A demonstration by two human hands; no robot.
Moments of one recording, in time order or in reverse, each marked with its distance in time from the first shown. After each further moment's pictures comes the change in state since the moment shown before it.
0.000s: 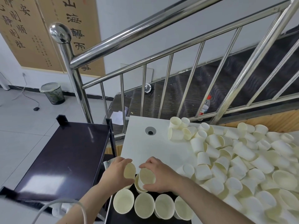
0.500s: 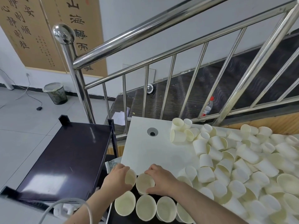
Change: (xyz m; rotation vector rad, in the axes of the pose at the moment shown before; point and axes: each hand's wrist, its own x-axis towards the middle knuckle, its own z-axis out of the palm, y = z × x) left_hand 0.002 -0.011 0.017 0.122 -0.066 -0.090; right_hand 0.015 0.014 0.026 -0.152 -0.078 0.088
